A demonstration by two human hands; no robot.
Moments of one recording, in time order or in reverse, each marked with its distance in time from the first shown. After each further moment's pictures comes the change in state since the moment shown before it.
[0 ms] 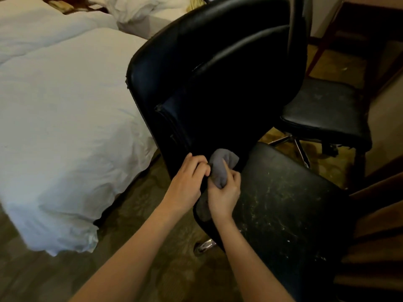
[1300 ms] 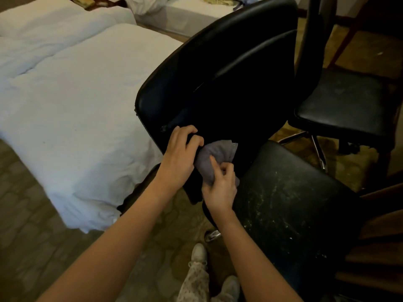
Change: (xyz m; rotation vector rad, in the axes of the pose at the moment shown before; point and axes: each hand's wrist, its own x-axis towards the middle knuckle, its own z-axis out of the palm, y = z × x) left_hand 0.065 0.001 -0.069 0.186 0.036 -0.096; right_hand 0.014 -0.049 -0.012 -0.366 -0.259 -0.231
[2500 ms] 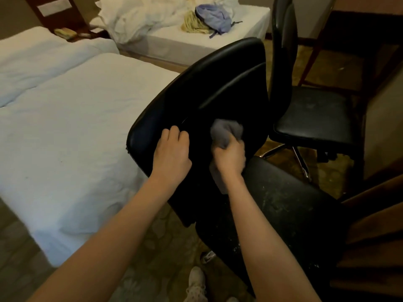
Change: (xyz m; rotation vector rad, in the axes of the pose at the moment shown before) left_hand 0.079 0.024 -0.037 0.221 -0.209 -0.173; right_hand 0.125 -0.029 -0.075 0.147 -0.012 0.362
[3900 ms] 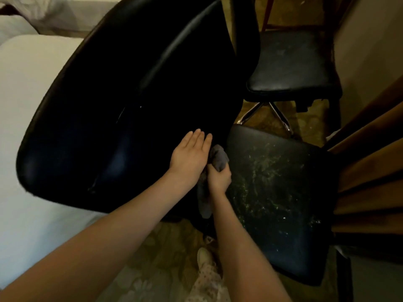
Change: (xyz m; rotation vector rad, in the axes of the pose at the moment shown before) left_hand 0.028 0.056 0.111 0.408 -0.570 0.503; right_hand 0.003 0.130 0.078 0.561 0.220 0.570
